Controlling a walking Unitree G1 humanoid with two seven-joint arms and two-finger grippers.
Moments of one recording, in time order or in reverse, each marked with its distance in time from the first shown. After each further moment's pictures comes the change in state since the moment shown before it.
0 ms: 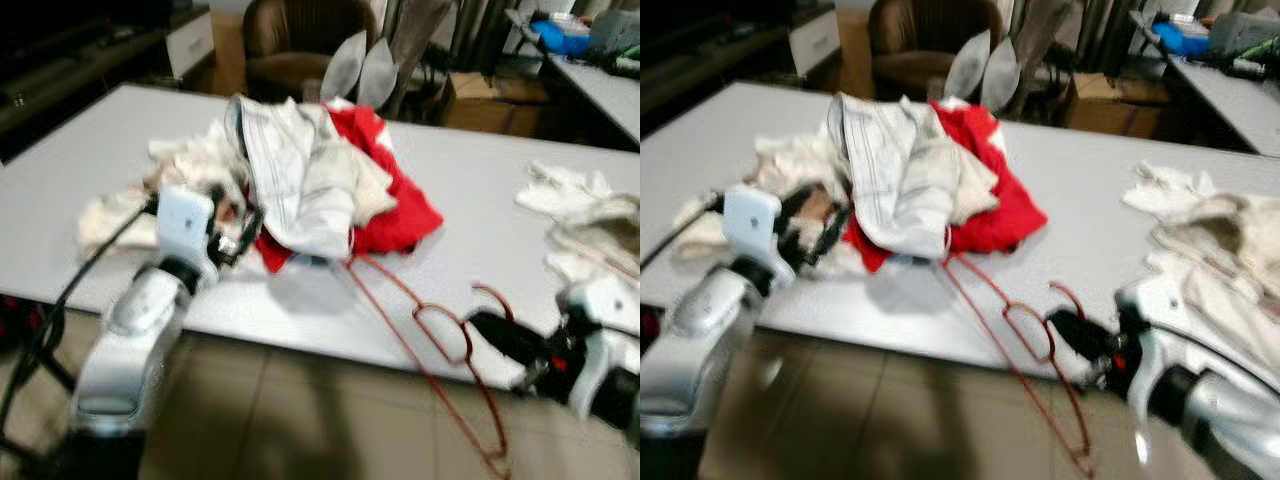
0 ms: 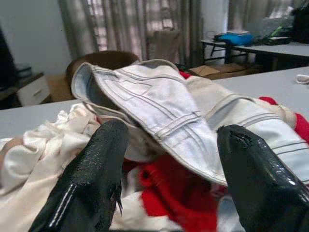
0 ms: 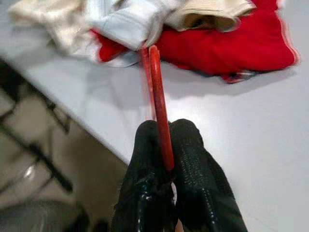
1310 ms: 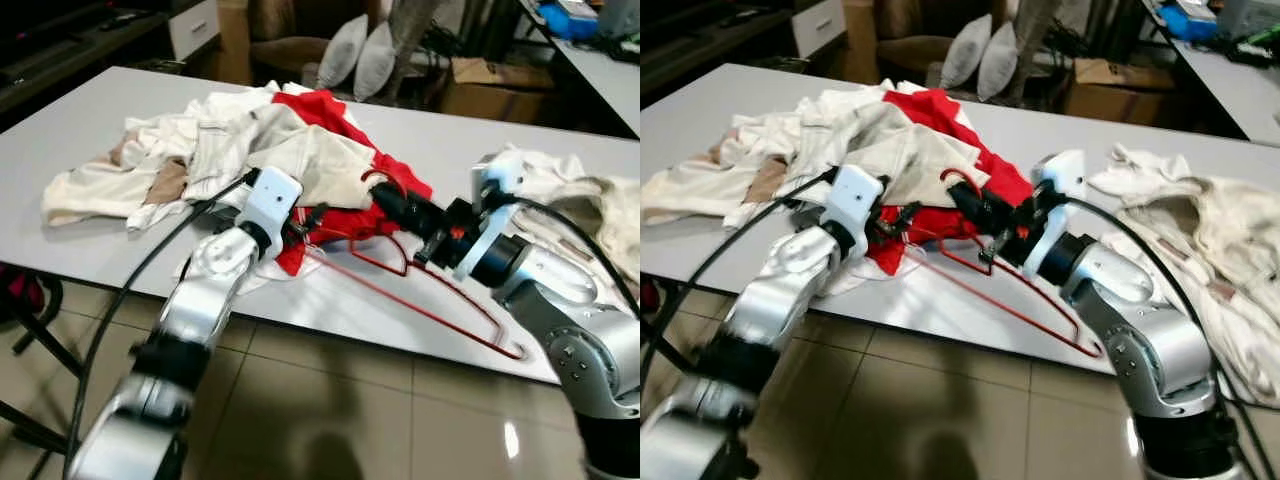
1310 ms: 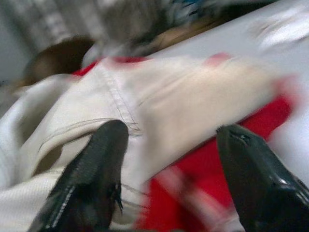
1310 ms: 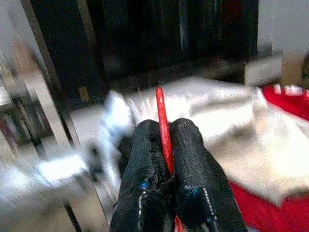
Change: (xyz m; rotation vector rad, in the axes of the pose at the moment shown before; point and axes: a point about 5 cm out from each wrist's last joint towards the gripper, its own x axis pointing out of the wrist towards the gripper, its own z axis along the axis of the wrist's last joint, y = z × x) left arm 0.089 -0.030 -0.012 0.214 0.088 -0.125; right arm 0.097 -0.002 0.095 0.075 -0.620 0.206
